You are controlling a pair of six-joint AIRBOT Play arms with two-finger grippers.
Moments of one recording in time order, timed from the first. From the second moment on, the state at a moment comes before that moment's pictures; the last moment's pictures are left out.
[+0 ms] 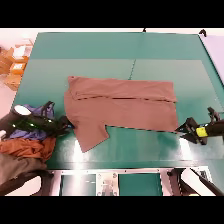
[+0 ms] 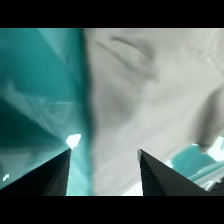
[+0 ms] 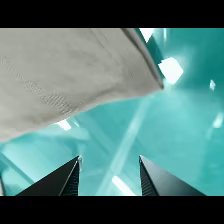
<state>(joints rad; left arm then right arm) 0.10 -1.21 0.53 0.78 -1.06 -1.36 -0.67 -0.98 0.54 -1.10 1.32 1.56</state>
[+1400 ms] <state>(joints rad) -0.06 -0.89 0.58 0.96 -1.16 -1.55 -0.65 -0.89 0.54 -1.04 1.09 1.54</state>
